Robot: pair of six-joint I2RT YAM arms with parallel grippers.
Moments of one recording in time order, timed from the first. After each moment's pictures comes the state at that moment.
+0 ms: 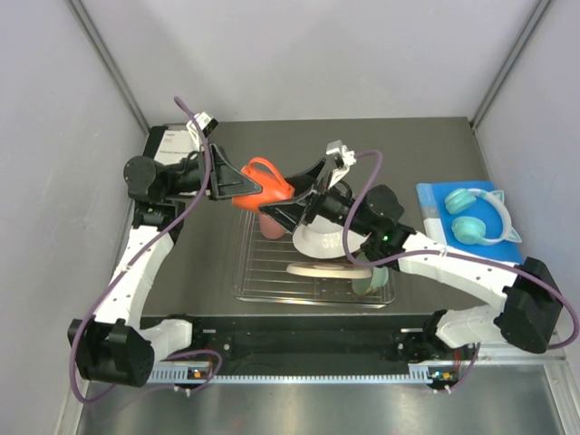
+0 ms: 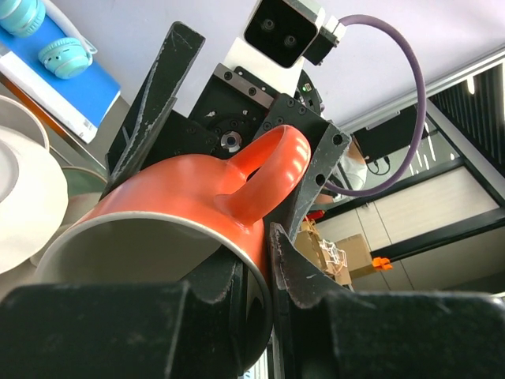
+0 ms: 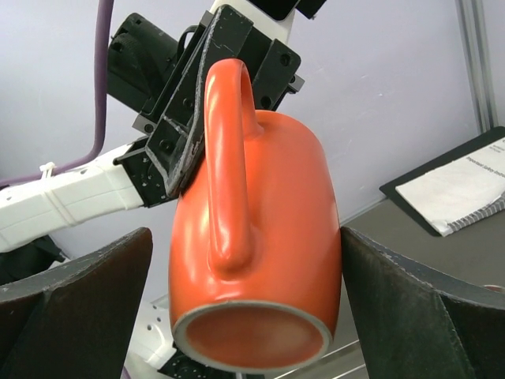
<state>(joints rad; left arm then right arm) -0.12 1.13 1.02 0.64 1.34 -1.54 0.93 1.29 0.94 0.72 -0.28 0.58</state>
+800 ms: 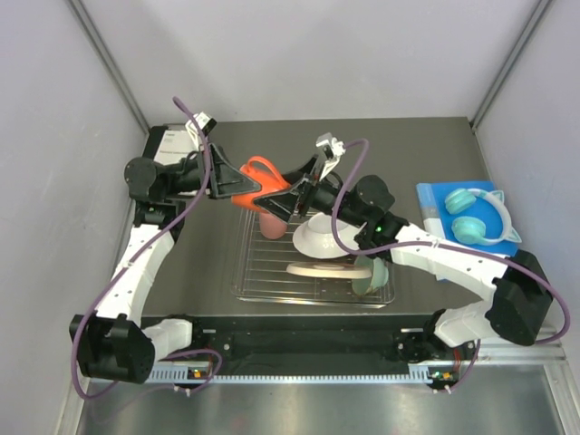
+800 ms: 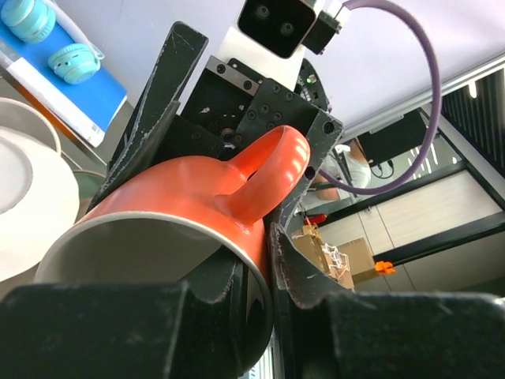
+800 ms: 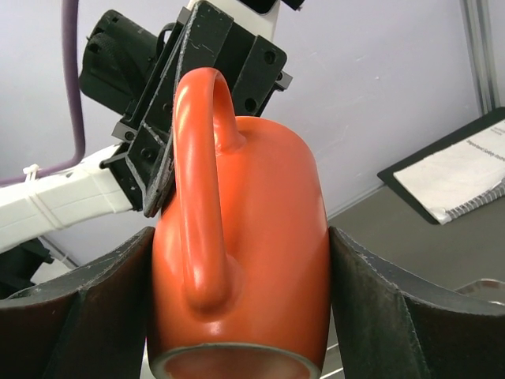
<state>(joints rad) -0.12 1.15 1.00 0.71 1.34 -1.57 0.91 1.37 1.02 0.66 -0.32 0.60</state>
